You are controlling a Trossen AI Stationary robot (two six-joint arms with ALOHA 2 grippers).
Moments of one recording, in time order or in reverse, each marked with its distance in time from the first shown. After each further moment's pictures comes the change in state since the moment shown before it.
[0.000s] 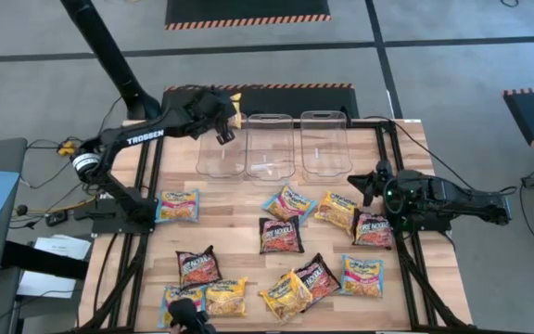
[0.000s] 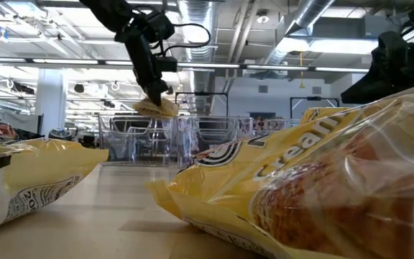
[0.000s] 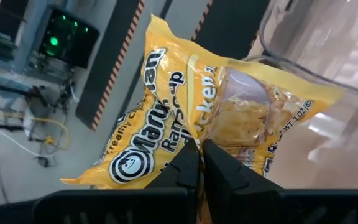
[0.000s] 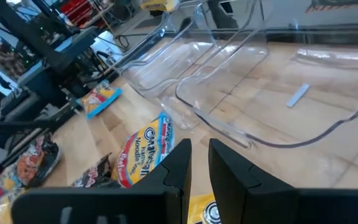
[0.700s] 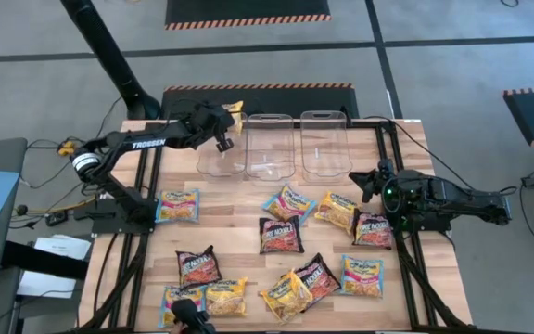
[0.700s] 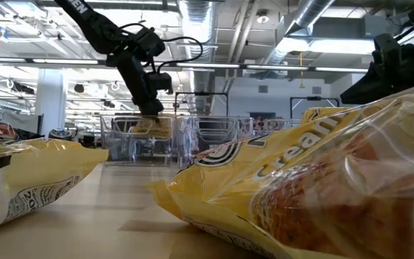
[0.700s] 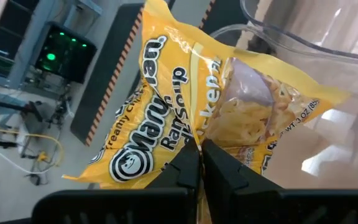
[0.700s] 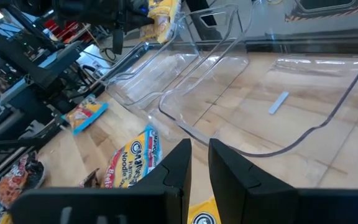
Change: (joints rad) left arm 0.036 -0.001 -0.235 0.315 0.078 0.039; right arm 0.000 0.000 0.000 0.000 0.076 0.019
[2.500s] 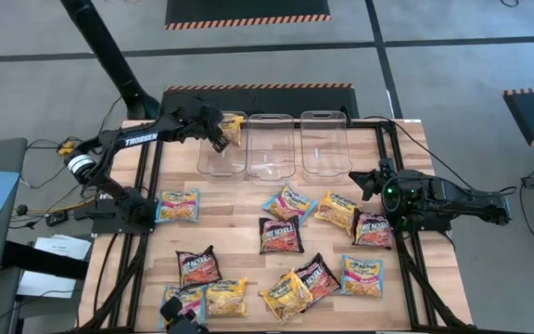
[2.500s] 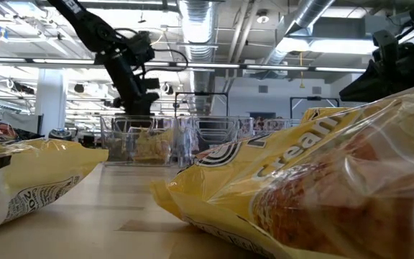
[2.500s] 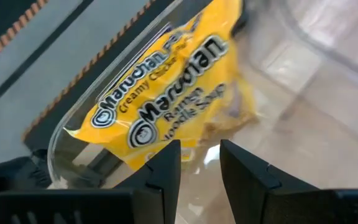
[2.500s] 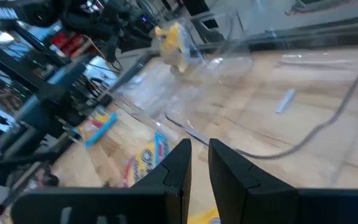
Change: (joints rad) left arm 0.117 -0.059 0.000 -0.201 0.323 -0.383; right arm 0.000 0.000 0.000 0.038 0.000 0.078
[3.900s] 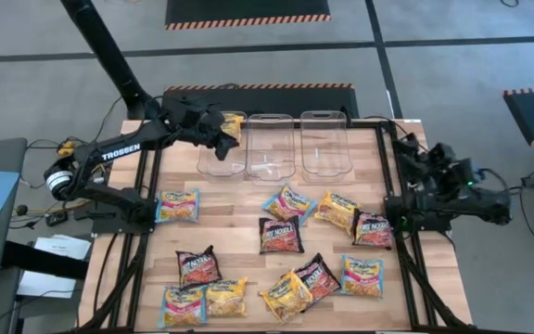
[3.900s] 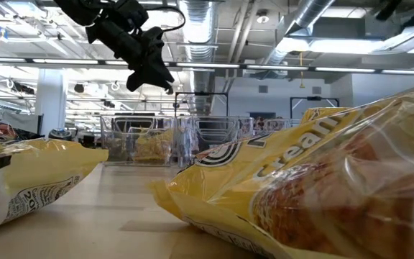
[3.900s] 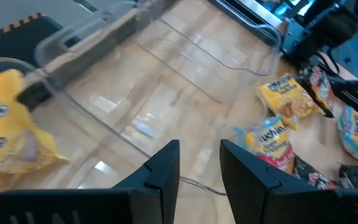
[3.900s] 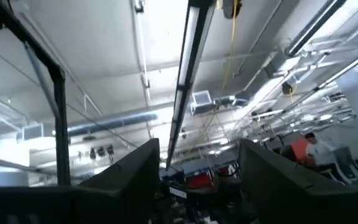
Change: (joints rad) left arm -0.135 -0.199 0.001 0.031 0.455 -0.361; right arm 0.000 0.009 0.168 0.813 -0.277 -0.524
